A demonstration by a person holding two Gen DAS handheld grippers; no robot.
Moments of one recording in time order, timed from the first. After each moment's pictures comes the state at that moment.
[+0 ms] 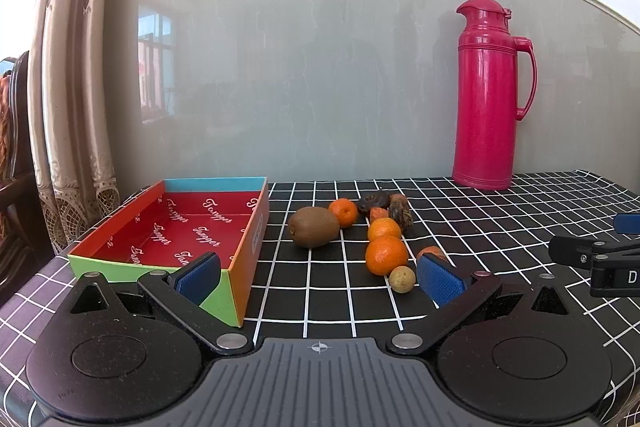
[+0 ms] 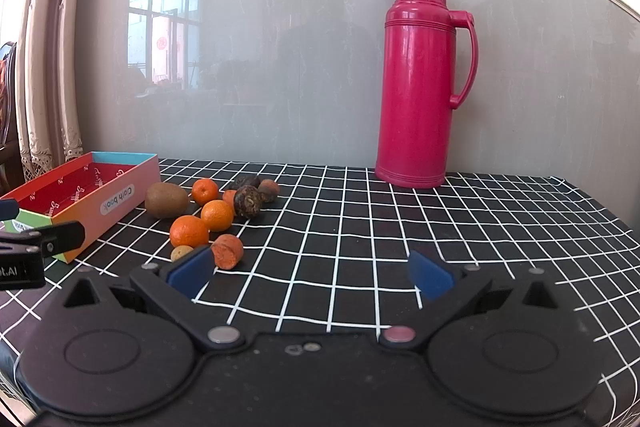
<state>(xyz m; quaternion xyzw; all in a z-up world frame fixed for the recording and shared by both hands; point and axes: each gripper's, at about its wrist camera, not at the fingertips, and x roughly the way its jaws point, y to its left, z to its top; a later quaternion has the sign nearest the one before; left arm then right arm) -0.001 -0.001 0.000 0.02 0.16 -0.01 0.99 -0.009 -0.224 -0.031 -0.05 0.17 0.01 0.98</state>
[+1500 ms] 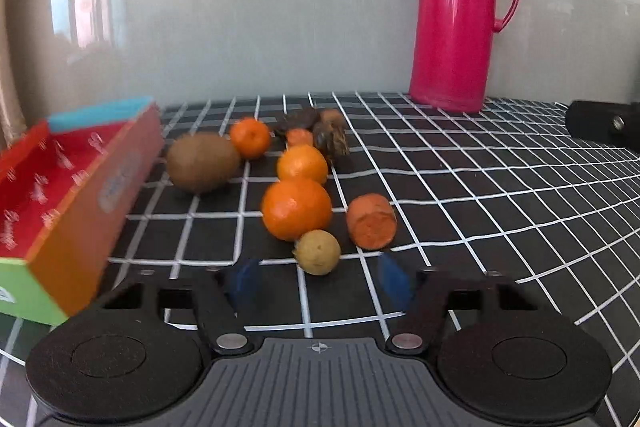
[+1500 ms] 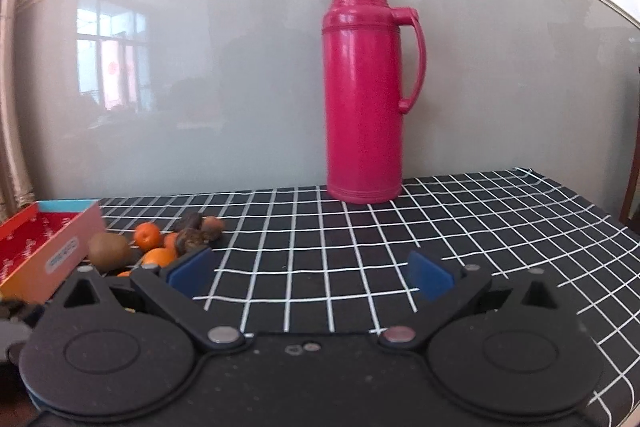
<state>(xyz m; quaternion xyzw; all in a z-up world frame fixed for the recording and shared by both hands) 0.104 -0.071 -0.047 0.03 0.30 -0.08 0.95 0.041 -0.254 -0.016 0.00 0.16 -0.08 0.98</state>
